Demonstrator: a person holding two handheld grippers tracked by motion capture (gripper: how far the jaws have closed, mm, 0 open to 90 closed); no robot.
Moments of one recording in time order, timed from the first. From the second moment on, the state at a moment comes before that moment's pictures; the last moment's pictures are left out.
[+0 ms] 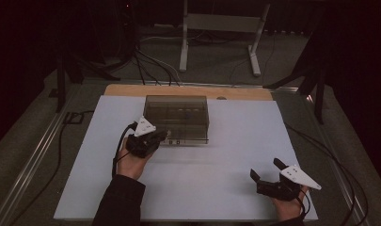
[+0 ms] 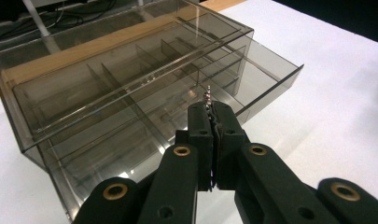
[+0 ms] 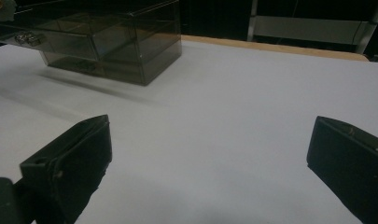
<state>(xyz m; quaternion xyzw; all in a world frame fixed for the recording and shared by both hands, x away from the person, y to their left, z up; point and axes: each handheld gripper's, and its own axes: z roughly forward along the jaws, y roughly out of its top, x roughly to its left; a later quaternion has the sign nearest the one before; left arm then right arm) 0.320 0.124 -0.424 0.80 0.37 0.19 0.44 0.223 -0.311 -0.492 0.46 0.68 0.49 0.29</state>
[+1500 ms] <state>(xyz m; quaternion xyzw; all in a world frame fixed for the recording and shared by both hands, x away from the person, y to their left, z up) 0.337 0.090 -0.421 0.80 0.35 0.19 0.45 0.223 -0.310 -0.492 0.46 0.69 0.49 0.29</state>
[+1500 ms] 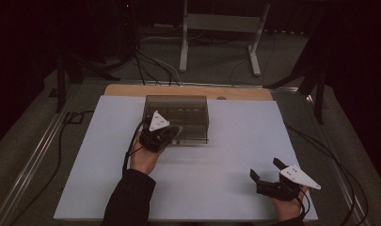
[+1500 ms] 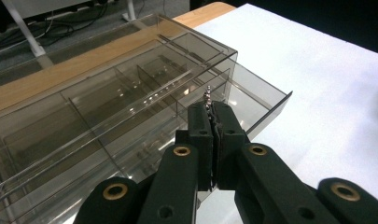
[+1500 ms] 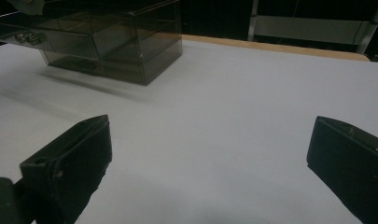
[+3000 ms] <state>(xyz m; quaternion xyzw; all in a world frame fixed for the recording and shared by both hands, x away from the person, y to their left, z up) 0.348 0.058 -0.434 0.82 0.34 0.17 0.43 0.224 -0.310 -0.492 0.45 0.69 0.49 0.29</state>
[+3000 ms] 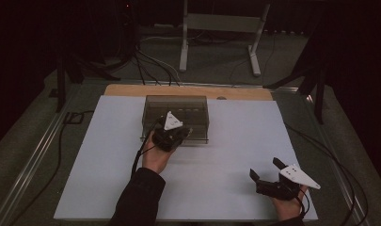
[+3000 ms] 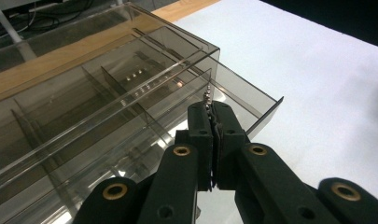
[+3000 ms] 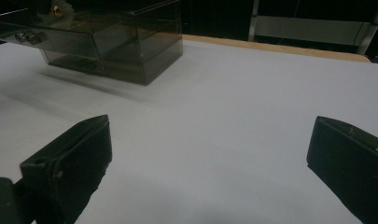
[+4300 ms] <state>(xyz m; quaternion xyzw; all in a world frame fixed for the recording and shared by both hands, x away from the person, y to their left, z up) 0.286 0.170 -0.453 0.73 0.41 0.25 0.49 0.223 -0.308 -0.493 0.45 0.69 0.49 0.29</state>
